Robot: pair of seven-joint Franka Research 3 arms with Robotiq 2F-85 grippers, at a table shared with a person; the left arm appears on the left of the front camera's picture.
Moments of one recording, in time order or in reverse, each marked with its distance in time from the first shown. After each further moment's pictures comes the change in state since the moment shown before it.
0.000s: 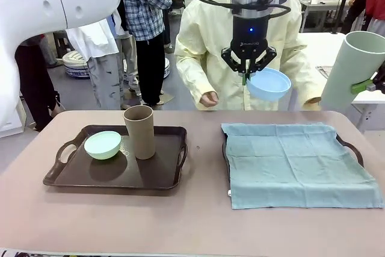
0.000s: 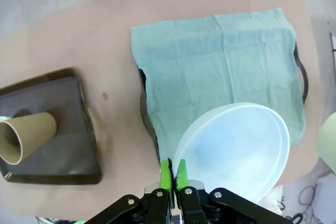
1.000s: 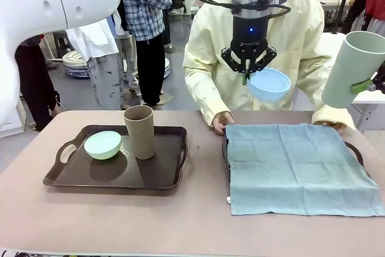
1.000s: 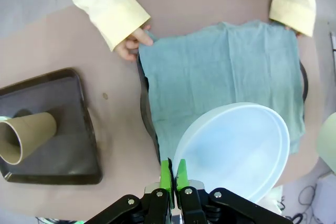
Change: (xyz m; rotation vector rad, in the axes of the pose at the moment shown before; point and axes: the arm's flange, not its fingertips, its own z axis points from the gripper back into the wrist) left arm 0.000 0.000 0.000 0.000 -0.001 0.000; right arm 0.000 0.000 0.000 0.000 0.000 0.000
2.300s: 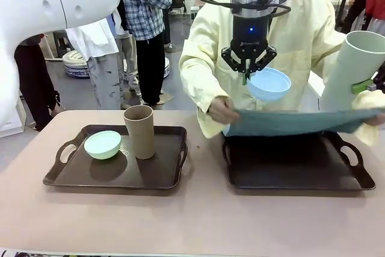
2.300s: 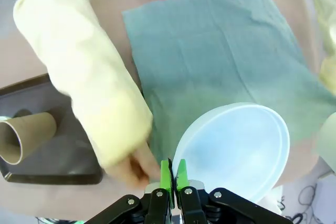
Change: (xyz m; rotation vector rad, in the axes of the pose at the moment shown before) left arm 0.000 0.000 0.000 0.000 0.000 0.000; right arm 0.000 0.000 0.000 -0.001 0.001 -0.001
